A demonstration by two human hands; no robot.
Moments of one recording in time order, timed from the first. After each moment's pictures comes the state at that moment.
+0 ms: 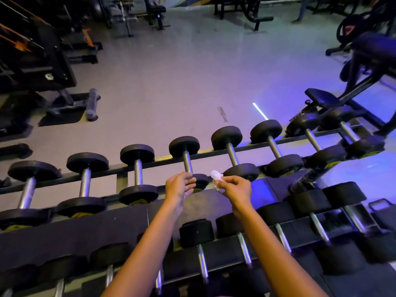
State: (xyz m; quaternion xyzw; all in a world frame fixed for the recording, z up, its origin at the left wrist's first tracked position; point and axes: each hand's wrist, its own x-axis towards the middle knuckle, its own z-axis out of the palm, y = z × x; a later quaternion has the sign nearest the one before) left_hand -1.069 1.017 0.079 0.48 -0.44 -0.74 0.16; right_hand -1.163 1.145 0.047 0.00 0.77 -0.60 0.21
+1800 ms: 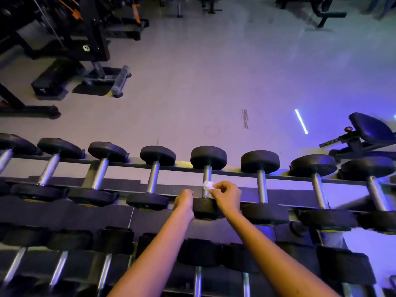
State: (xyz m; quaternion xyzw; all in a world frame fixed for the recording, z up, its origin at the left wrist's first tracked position) left_hand -1.290 1.087 0.012 0.68 -0.24 -0.68 0.12; right_hand -1.385 1.160 0.000 -0.21 0.84 -0.44 0.26
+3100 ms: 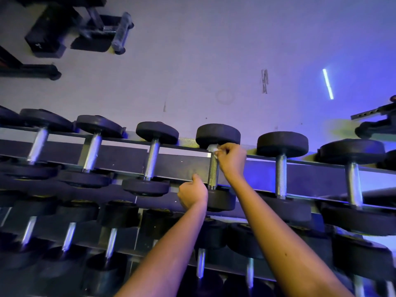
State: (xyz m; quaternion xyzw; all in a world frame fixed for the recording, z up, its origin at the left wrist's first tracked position) left_hand -1.322 1.091 -0.021 0.80 -0.38 -0.45 0.13; right_hand -1.433 1.077 -0.036 -0.24 0.86 -0.37 0.24
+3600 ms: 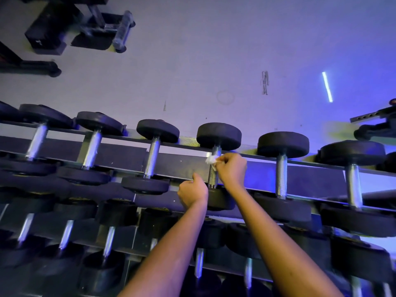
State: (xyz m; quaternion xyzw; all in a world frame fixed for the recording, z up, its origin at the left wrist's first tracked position) left_hand -1.322 1.091 -0.017 0.80 -0.37 -0.46 0.14; right_hand -1.412 1.098 -0.024 -0.23 0.87 -0.34 0.26
